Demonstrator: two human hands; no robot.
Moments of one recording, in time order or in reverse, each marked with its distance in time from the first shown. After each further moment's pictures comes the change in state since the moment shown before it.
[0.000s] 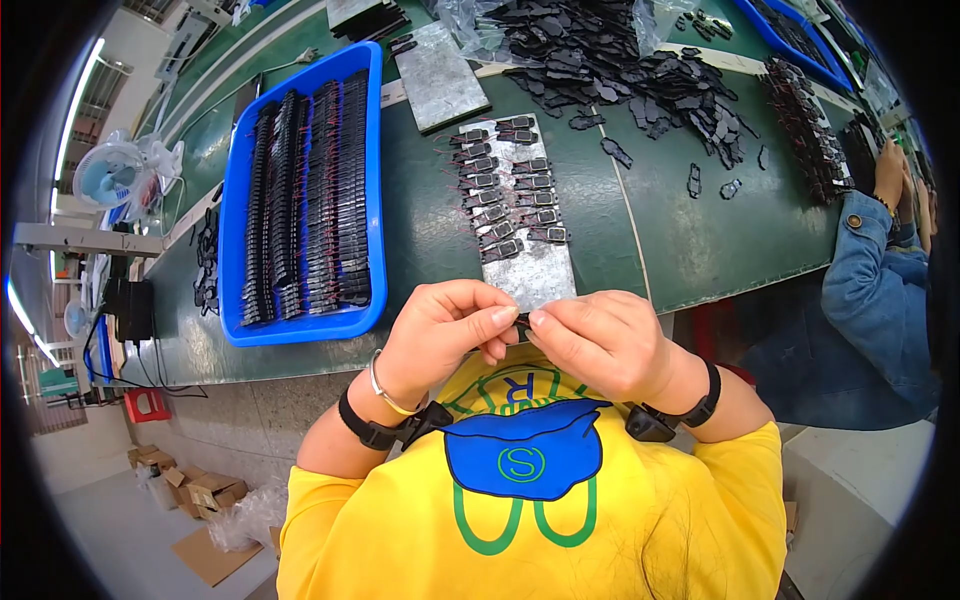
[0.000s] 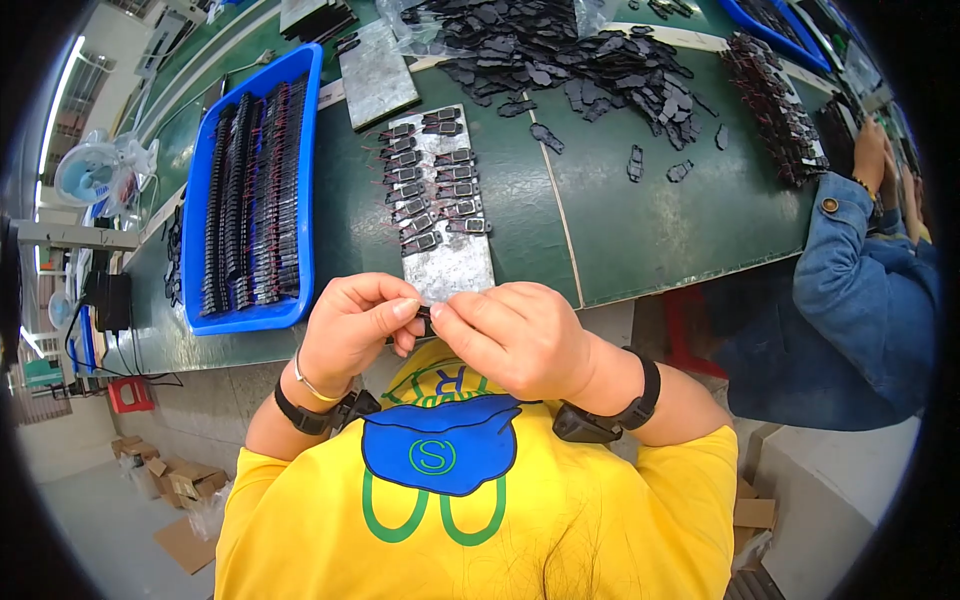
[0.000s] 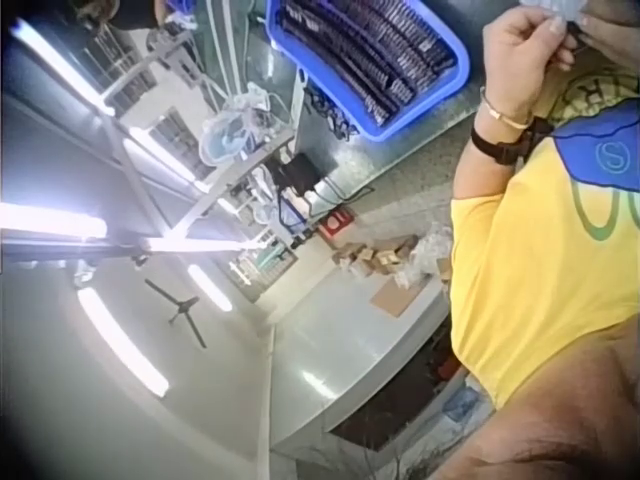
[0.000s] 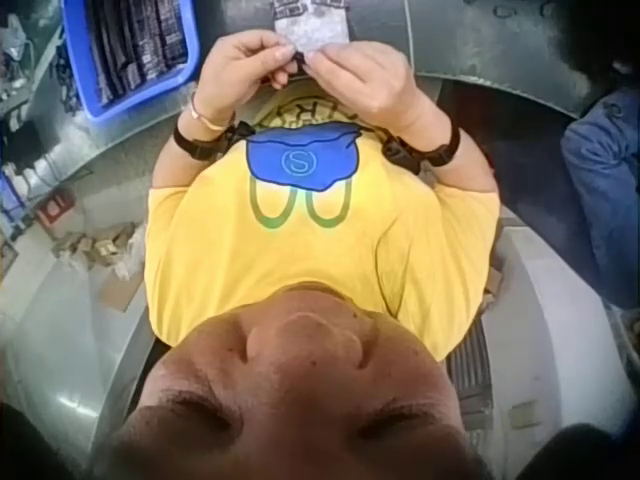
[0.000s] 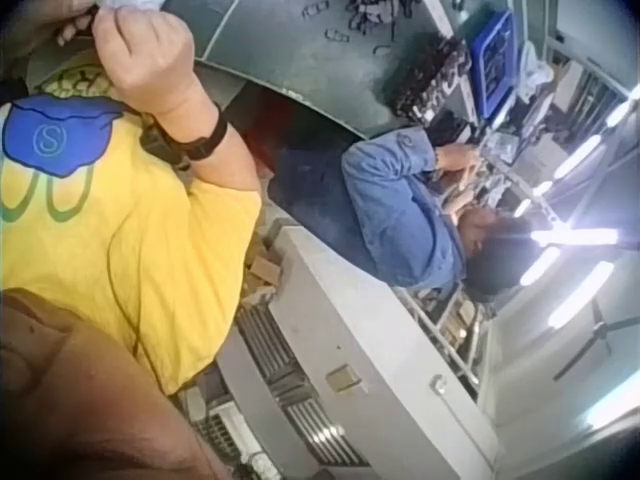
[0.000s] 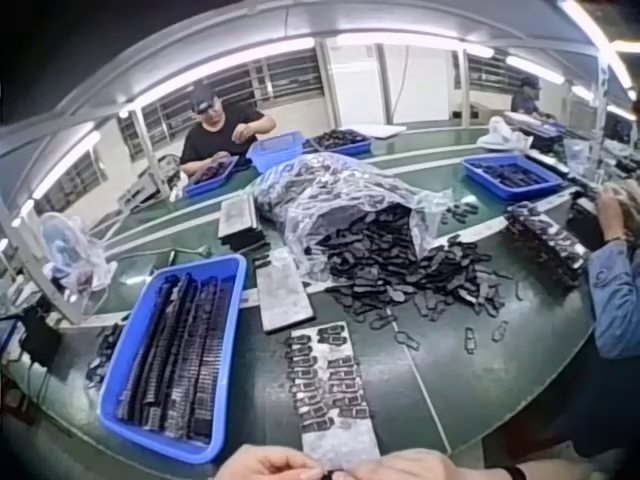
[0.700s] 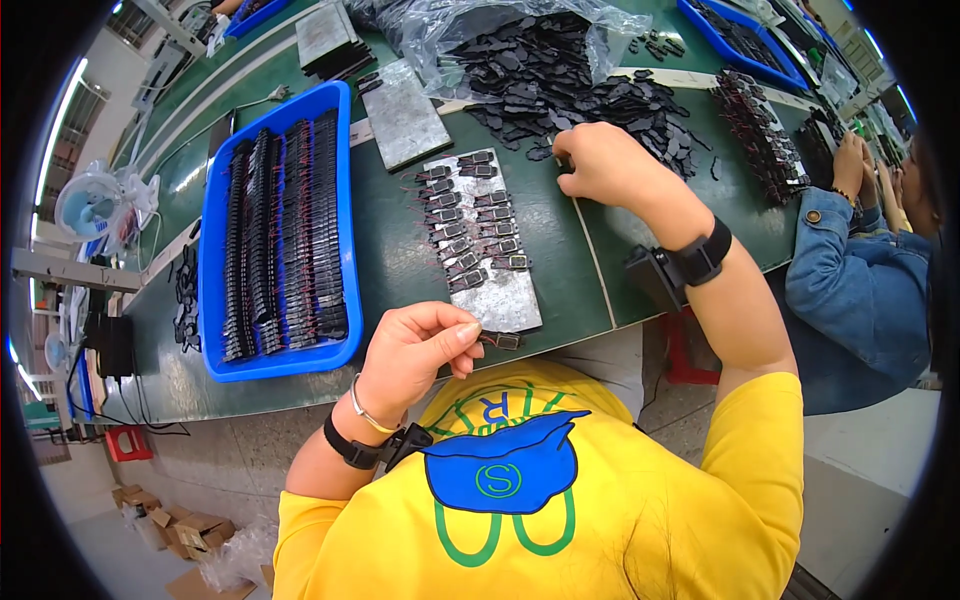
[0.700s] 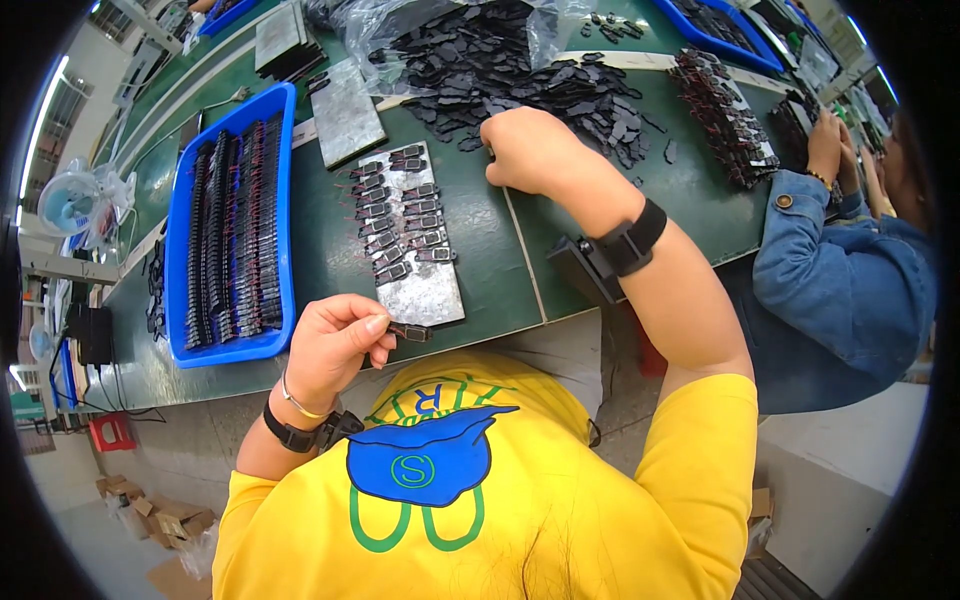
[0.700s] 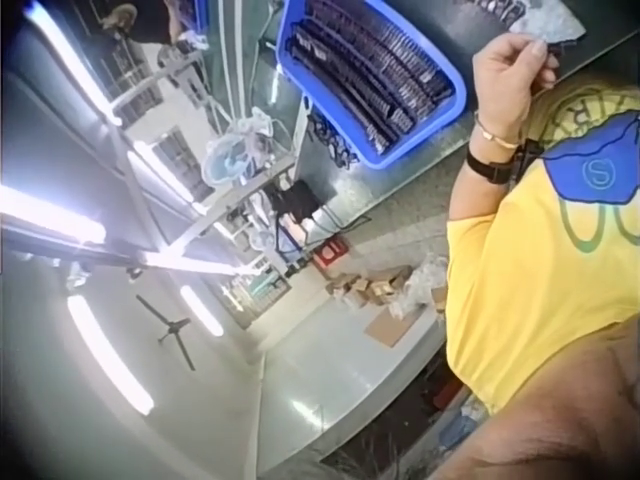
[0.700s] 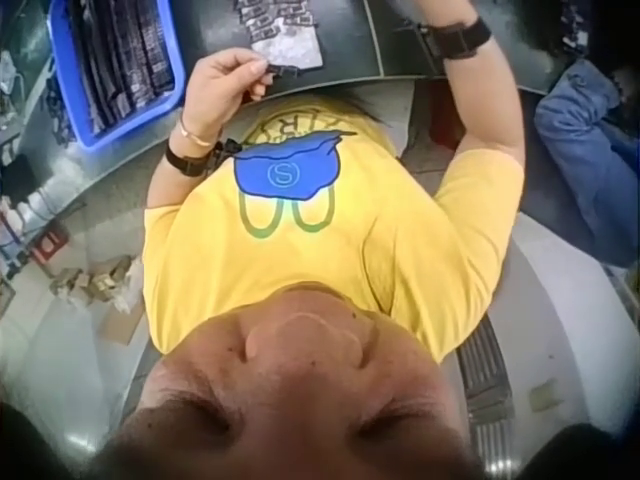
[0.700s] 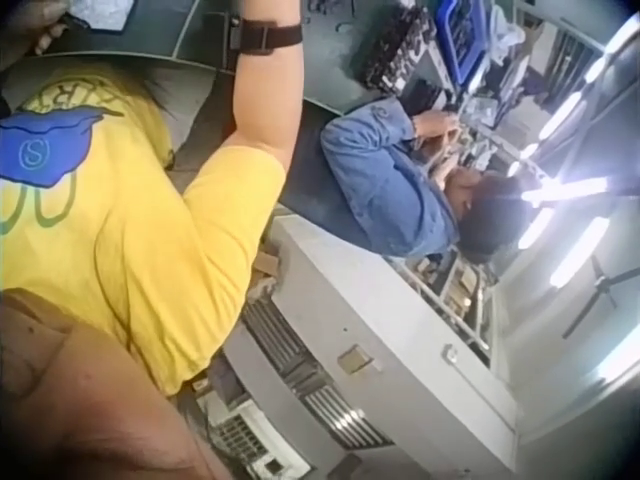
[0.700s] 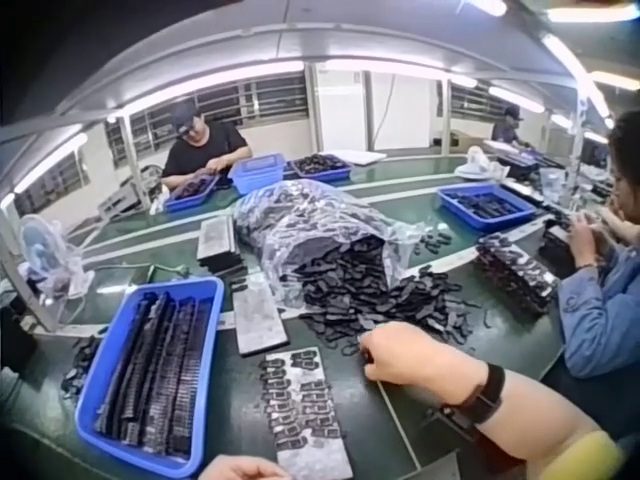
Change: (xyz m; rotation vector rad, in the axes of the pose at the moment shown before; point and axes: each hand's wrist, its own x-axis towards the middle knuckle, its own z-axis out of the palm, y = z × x) left_hand 0.006 -0.005 -0.007 -0.084 -0.046 0.088; right_hand 0.065 0.149 -0.042 -0.344 -0.569 0.561
